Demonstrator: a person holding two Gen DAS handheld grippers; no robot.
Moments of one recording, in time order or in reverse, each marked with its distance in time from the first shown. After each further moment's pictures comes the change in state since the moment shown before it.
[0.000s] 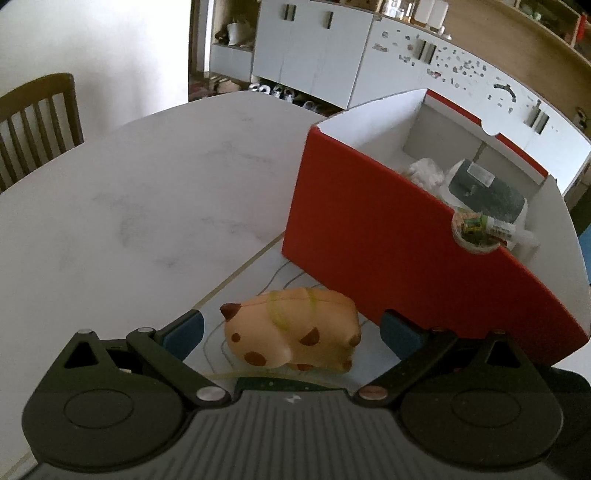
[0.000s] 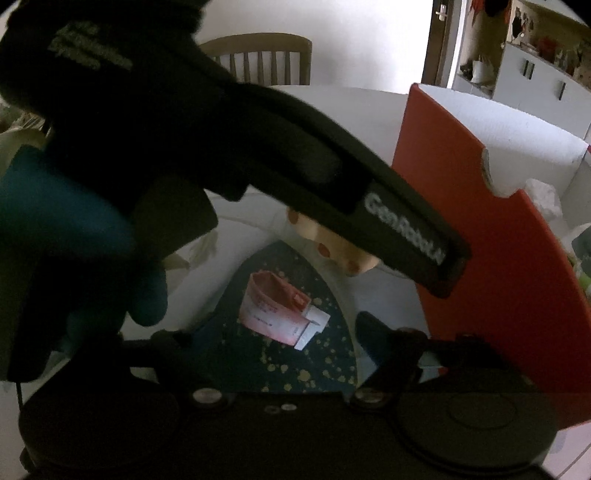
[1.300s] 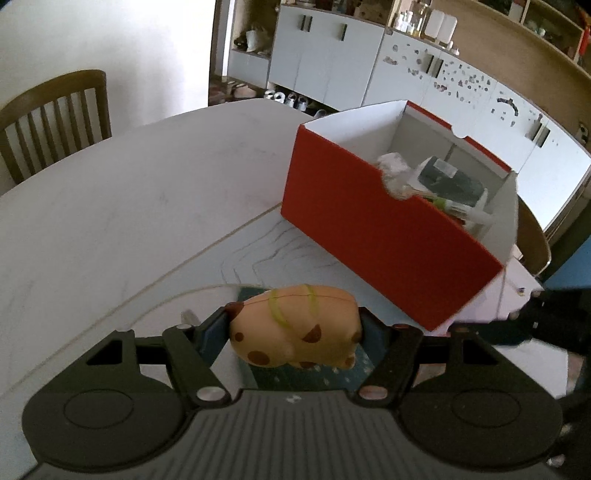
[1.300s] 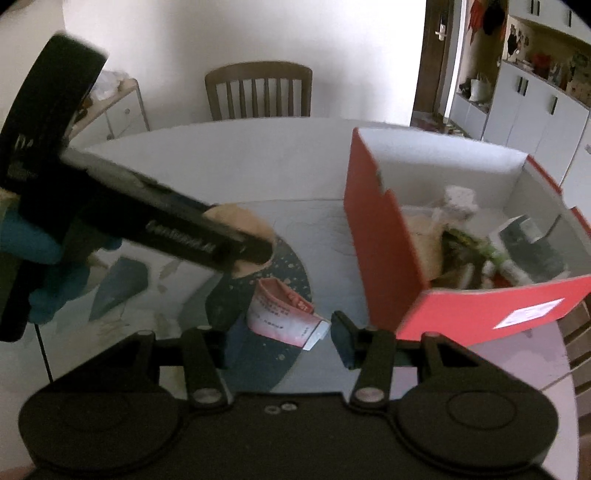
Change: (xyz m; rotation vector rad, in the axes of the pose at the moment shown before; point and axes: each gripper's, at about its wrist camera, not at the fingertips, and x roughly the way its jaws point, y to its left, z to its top) left arm -0.090 -0.019 -0.048 -0.067 -0.028 0.029; right arm -0.120 -0.024 -0.014 -0.019 -0.060 0.026
